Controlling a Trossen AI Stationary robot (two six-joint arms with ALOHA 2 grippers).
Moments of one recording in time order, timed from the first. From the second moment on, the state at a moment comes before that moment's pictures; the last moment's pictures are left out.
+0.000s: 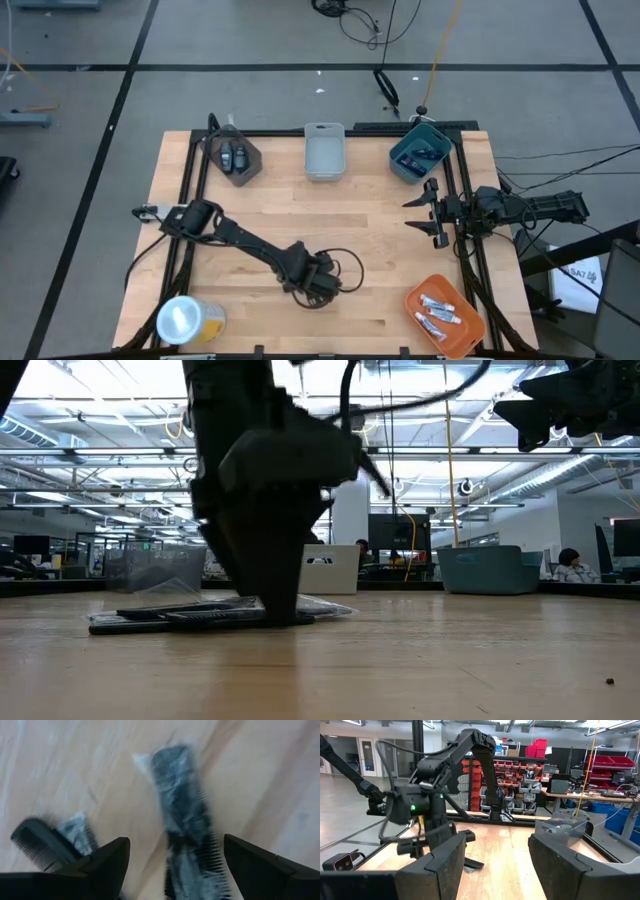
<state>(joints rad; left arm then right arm) -0.39 2.19 1.64 -0.90 -0.18 -0.82 0.09 0.18 0.13 0.15 0.00 -0.04</state>
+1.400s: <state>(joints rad) -0.37 2.14 1.64 -0.92 -0.10 -0.78 0.09 0.18 0.13 0.15 0.00 -0.04</state>
